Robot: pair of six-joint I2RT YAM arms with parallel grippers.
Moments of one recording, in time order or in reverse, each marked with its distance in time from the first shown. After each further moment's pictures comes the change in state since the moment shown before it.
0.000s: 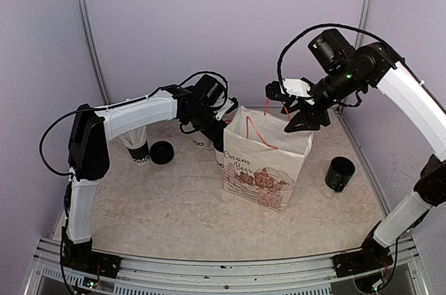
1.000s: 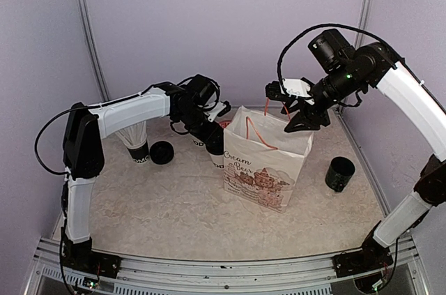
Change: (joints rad) left arm 0.043 -0.035 -0.030 -0.097 0.138 -0.062; right arm 0.000 0.000 0.000 0.000 0.000 0.001
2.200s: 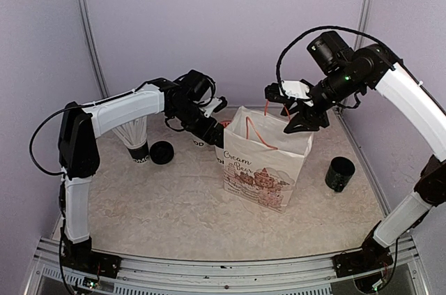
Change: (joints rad) left arm 0.023 -0.039 -0.010 -0.018 0.066 -0.024; right arm 0.000 -0.003 -0.023 0.014 0.006 0.001
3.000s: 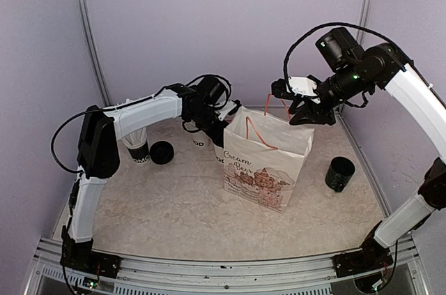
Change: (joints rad) left arm -0.039 0.165 0.171 0.043 -0.065 0.095; right arm -0.006 -0.045 0.001 0.000 0.052 0.005
